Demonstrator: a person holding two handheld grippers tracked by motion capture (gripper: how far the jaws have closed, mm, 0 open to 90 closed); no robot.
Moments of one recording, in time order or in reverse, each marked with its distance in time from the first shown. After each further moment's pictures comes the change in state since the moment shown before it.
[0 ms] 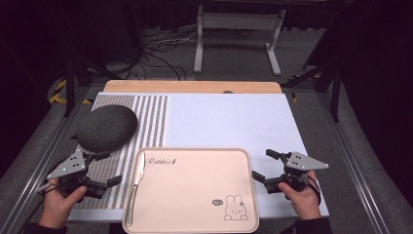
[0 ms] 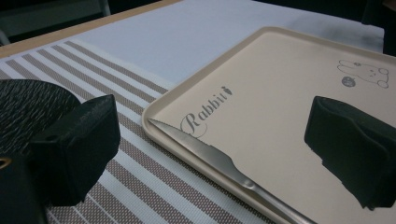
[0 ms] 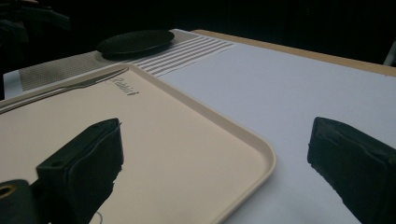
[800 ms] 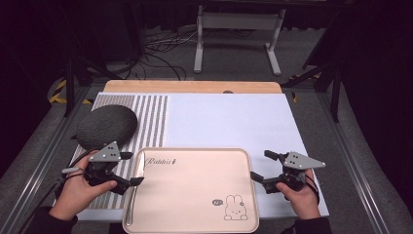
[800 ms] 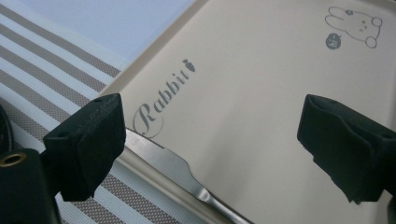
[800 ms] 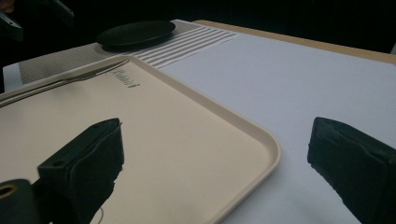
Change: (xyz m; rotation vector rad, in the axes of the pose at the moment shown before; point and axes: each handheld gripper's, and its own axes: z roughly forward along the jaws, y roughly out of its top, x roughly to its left) left arm -0.033 0.067 0.049 0.364 -0.070 0.050; right arm 0.000 -0.001 0.004 0.034 0.008 0.007
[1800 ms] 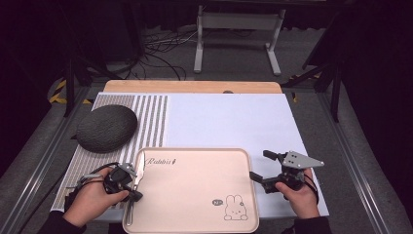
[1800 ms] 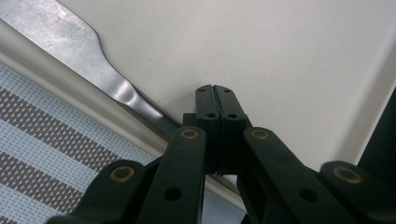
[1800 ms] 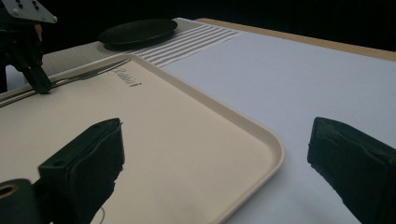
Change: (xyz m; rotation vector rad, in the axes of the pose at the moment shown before) left arm -0.013 -0.025 0.046 0.480 -0.184 -0.172; right arm 0.000 0.000 0.003 0.008 0.010 0.001
